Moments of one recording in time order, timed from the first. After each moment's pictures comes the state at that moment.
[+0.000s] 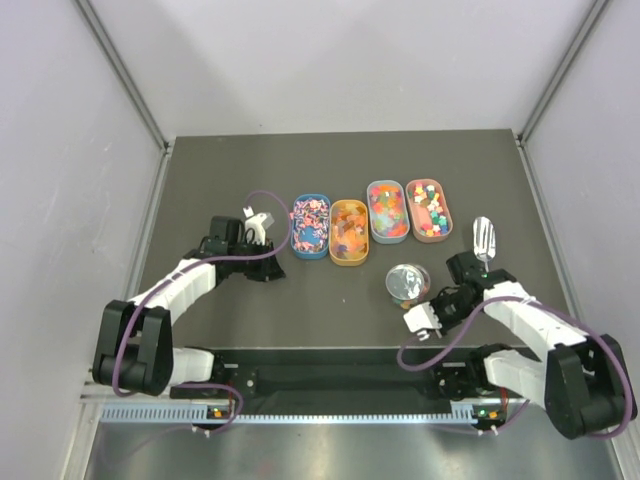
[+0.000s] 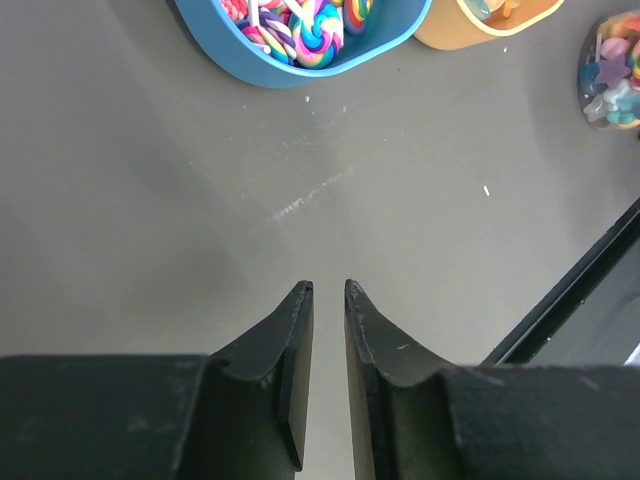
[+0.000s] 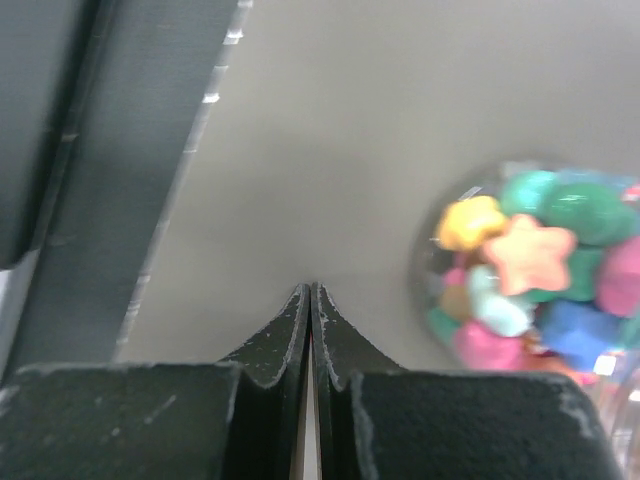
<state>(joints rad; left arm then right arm) -0.19 1.31 0.64 -0.25 0.60 -0.11 0.27 1.06 0.46 -0.85 -0.58 -1.77</state>
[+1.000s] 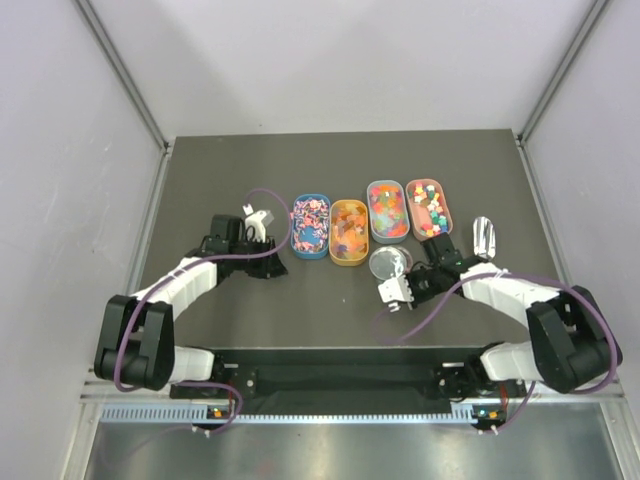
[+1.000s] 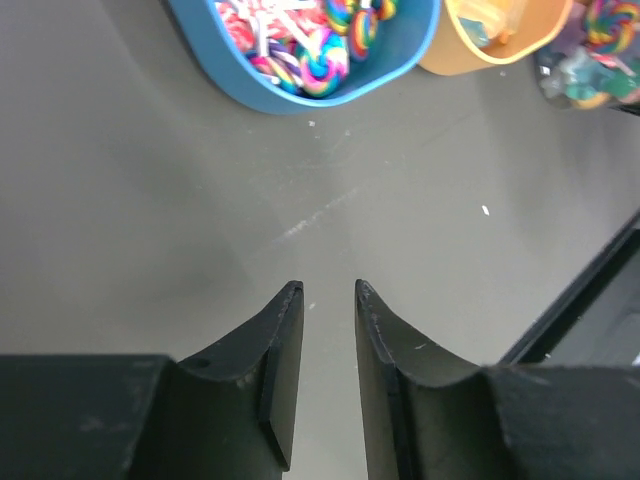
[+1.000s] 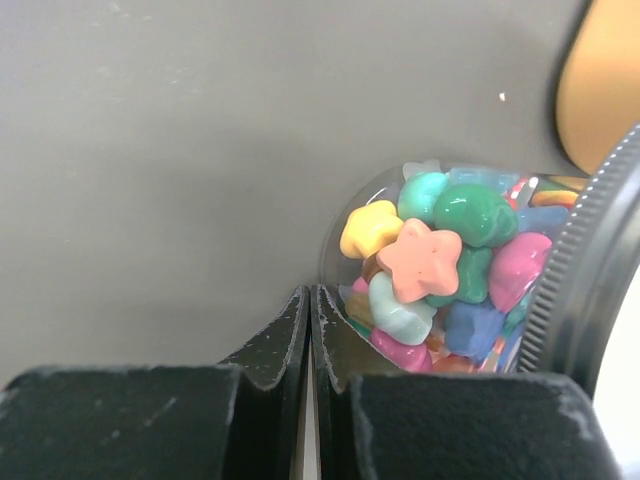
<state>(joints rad) -0.19 1.33 0.64 -0.19 0.60 -0.13 0.42 1.31 0.56 -0.40 -0.53 -1.49</state>
